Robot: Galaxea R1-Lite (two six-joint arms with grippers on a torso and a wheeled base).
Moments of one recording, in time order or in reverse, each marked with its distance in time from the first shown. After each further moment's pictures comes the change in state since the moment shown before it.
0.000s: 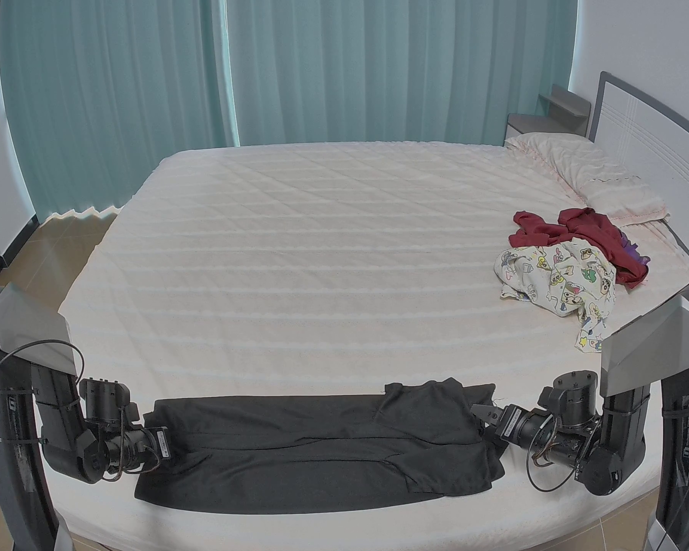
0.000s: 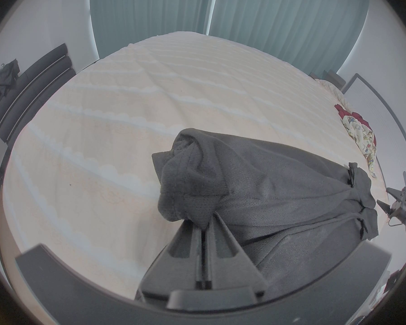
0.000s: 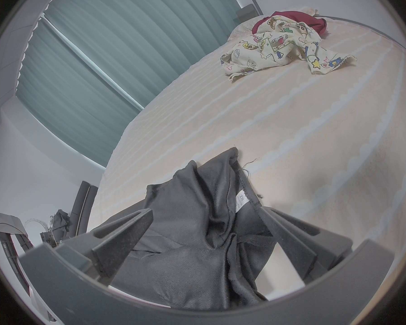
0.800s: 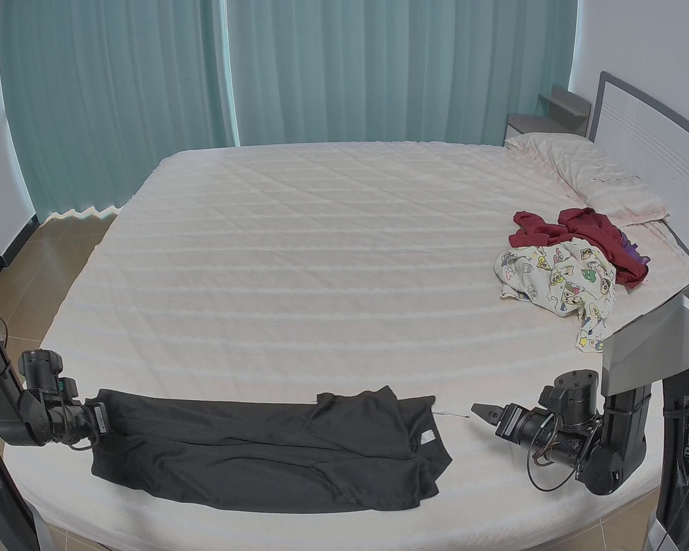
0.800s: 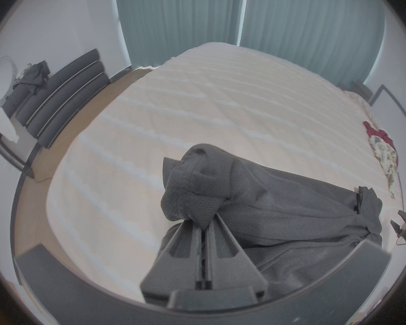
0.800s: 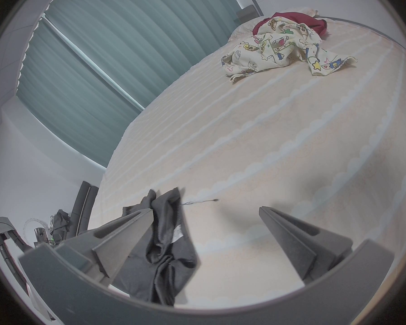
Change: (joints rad) left arm 0.308 -0.236 -0.093 0.338 -0.006 0.176; right arm 0.000 -0.007 0.001 0.000 0.000 -0.001
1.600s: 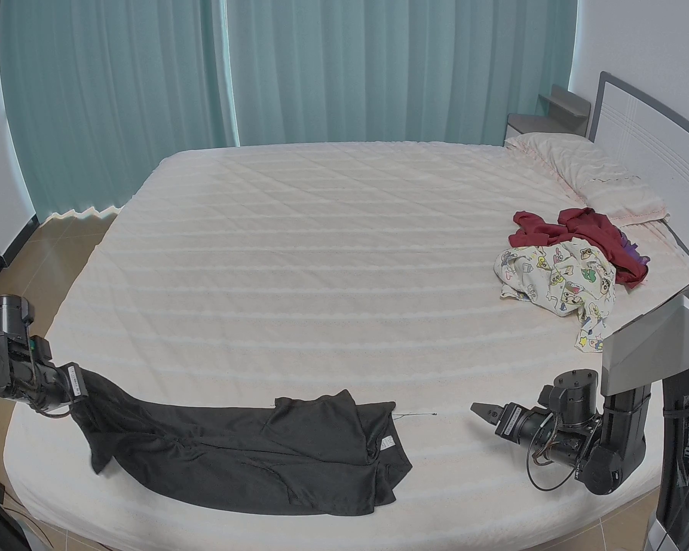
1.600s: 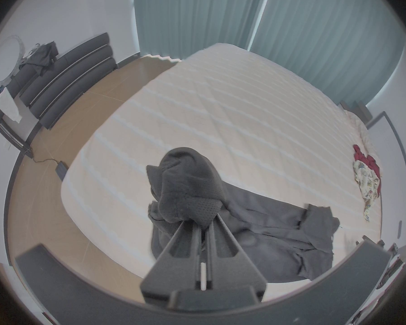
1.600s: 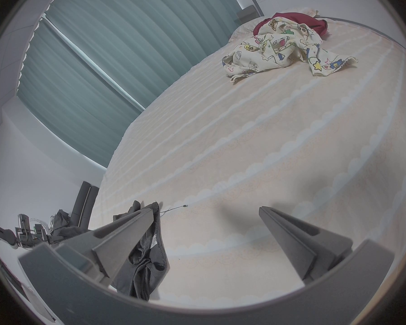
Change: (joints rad) left arm 0.010 -0.365 -0.244 0.679 -0.061 -0.102; right arm 0.001 0.000 -0.005 0.000 0.000 0.000
